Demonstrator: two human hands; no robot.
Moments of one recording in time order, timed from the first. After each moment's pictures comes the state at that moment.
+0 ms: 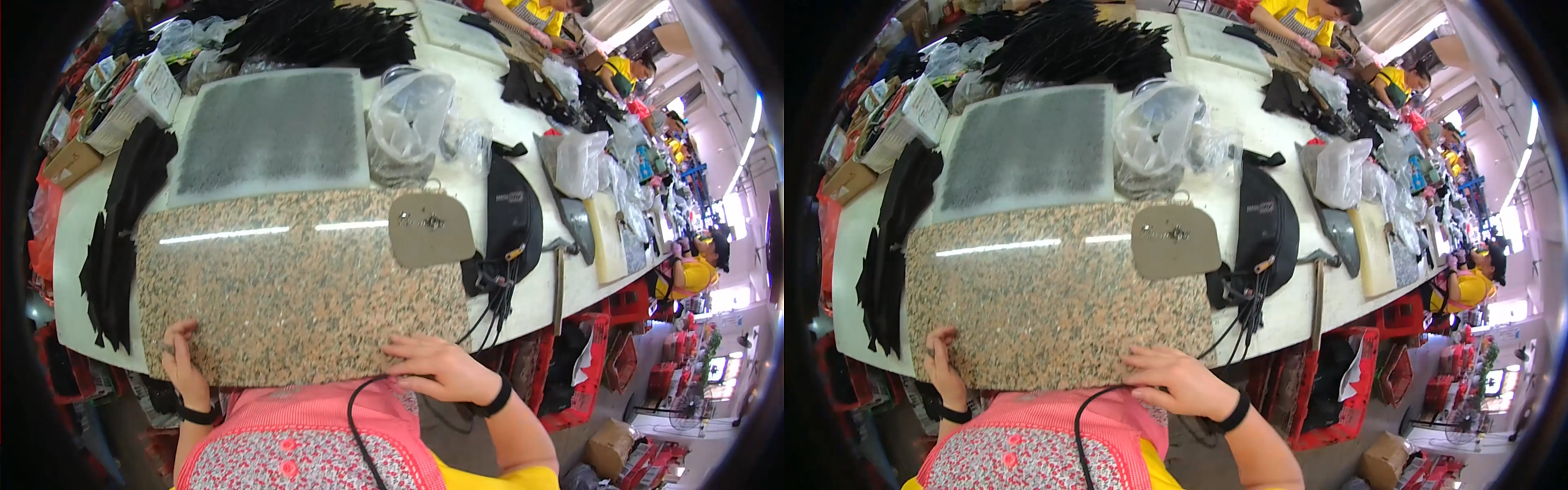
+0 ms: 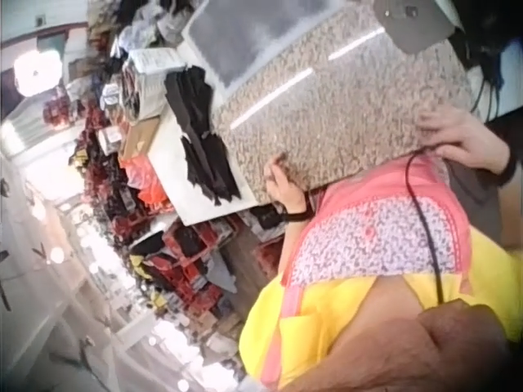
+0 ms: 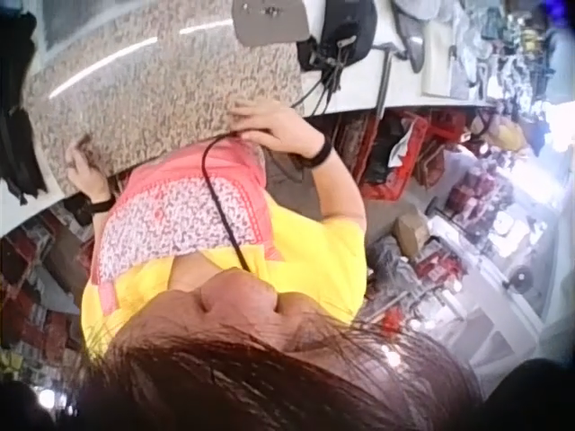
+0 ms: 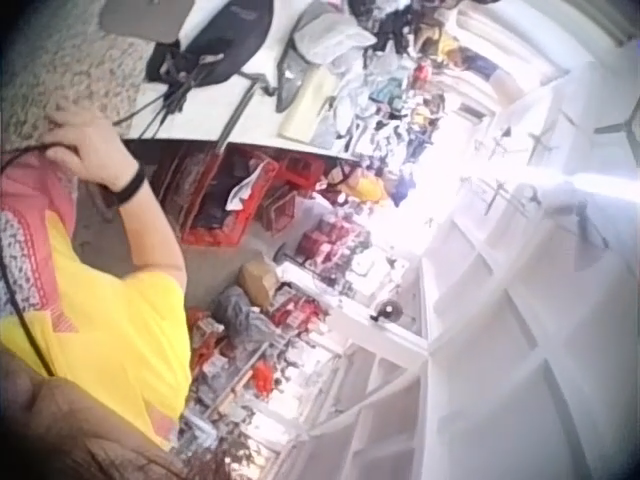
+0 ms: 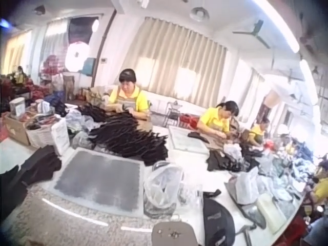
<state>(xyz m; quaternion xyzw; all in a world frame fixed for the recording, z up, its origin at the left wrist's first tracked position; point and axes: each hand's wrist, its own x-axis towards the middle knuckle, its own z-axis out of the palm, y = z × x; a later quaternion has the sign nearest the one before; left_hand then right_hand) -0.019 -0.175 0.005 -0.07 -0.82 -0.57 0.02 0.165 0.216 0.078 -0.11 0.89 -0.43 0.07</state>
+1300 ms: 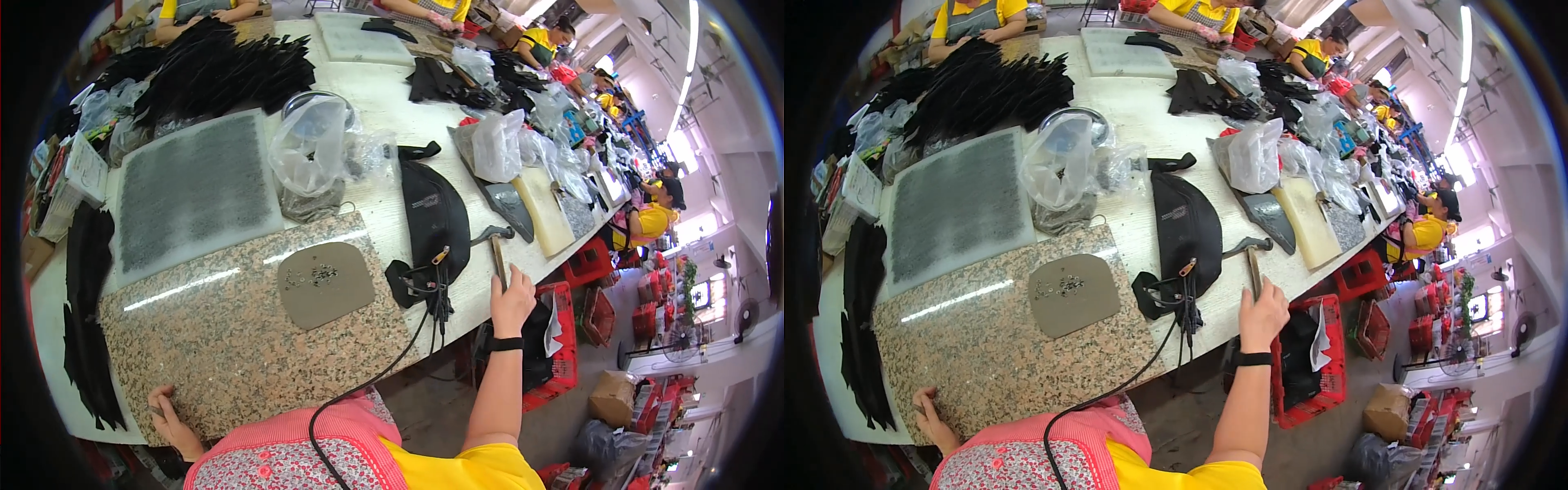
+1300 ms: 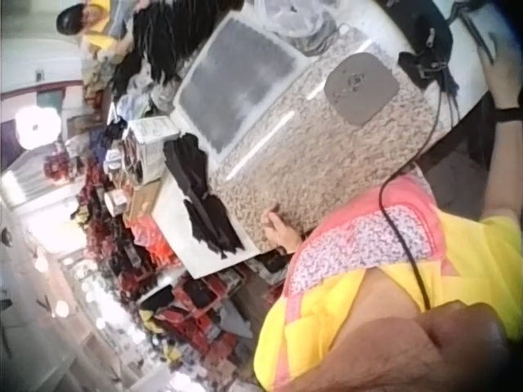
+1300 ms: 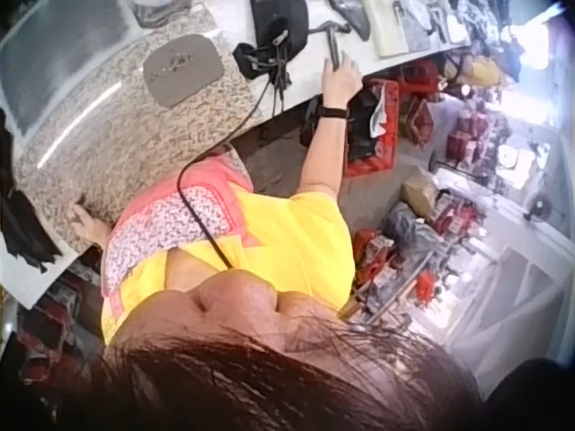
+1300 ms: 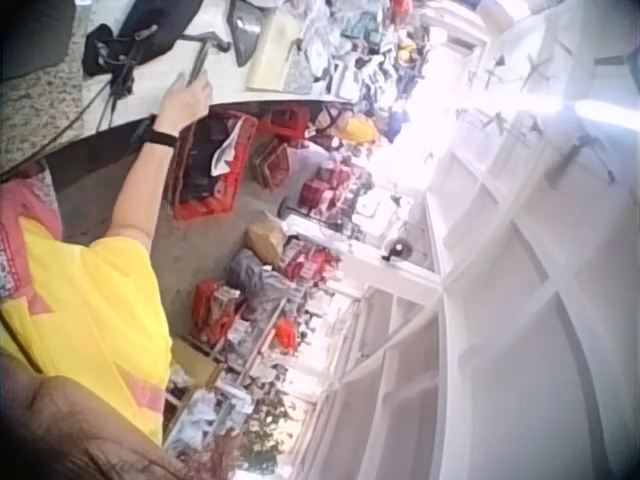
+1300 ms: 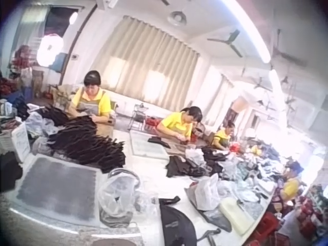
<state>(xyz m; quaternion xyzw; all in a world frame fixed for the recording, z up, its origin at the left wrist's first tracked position) -0.026 -0.167 -0.006 -0.07 -0.81 -0.58 0.01 0.250 0.376 0.063 0.56 0.80 0.10 -0.19</state>
